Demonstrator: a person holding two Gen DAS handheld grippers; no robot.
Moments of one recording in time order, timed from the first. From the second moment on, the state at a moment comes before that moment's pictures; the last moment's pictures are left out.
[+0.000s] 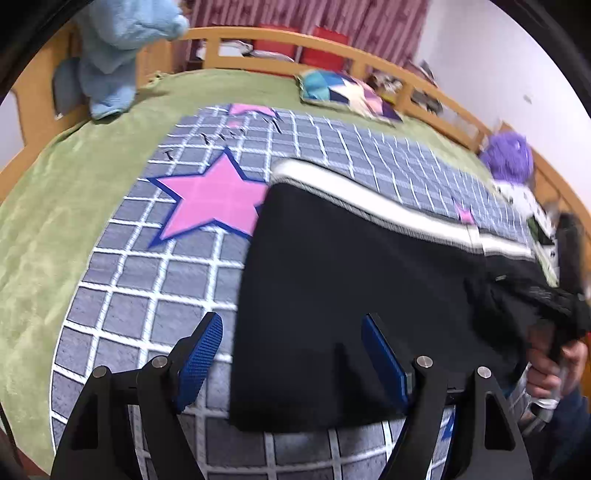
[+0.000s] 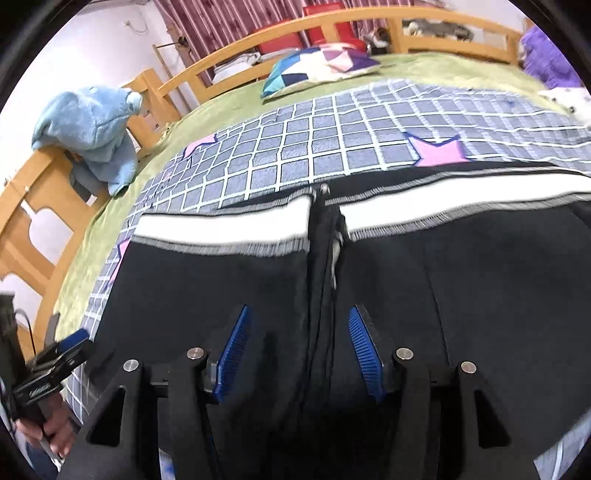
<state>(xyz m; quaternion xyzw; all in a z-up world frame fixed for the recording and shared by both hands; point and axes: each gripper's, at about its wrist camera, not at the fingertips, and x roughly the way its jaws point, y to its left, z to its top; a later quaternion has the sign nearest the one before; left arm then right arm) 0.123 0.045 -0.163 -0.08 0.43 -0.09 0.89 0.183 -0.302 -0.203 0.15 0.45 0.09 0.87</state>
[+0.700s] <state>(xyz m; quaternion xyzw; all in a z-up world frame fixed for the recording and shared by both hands) 0.120 0.008 -0.152 -0.05 0.43 -0.12 0.89 0.121 -0.293 -0.150 0.08 0.39 0.11 0.91</state>
